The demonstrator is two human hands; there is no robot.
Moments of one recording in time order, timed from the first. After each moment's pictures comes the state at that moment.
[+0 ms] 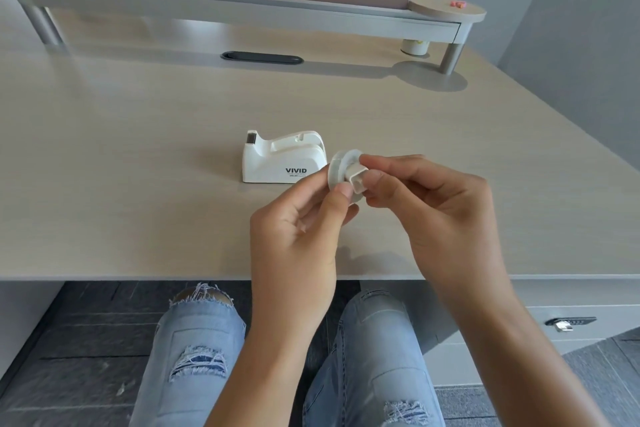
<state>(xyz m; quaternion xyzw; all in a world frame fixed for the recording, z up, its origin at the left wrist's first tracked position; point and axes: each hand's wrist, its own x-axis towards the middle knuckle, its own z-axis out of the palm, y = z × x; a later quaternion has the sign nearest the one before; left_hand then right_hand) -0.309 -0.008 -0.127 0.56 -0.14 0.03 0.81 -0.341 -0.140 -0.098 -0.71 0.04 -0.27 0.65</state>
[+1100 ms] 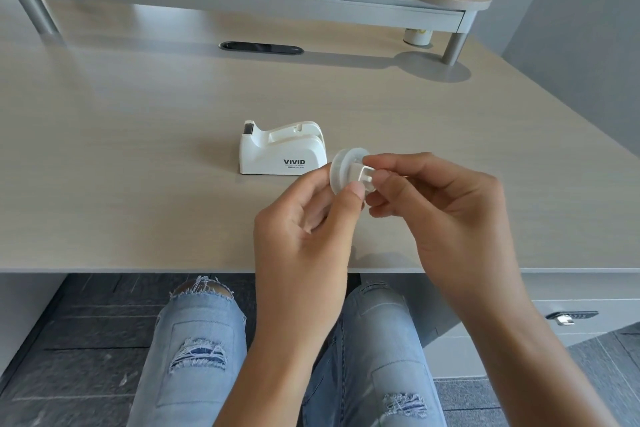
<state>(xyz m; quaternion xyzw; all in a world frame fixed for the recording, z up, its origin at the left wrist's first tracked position) -0.325 -0.011 -0.122 0.58 -0.14 0.03 0.80 -0.351 -0.143 -0.099 -0.74 0.04 -0.27 0.62</state>
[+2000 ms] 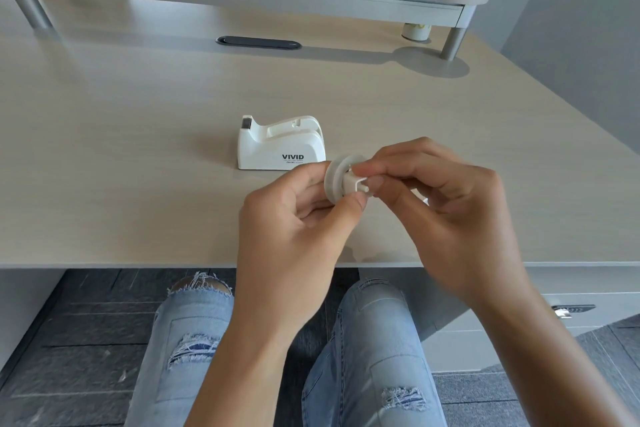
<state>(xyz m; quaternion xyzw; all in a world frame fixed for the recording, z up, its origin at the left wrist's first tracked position) -0.314 0.005 -0.117 0.63 -0.16 -0.01 0.76 -0.348 -0.154 -0.104 -0.83 -0.09 -0.30 0.46</state>
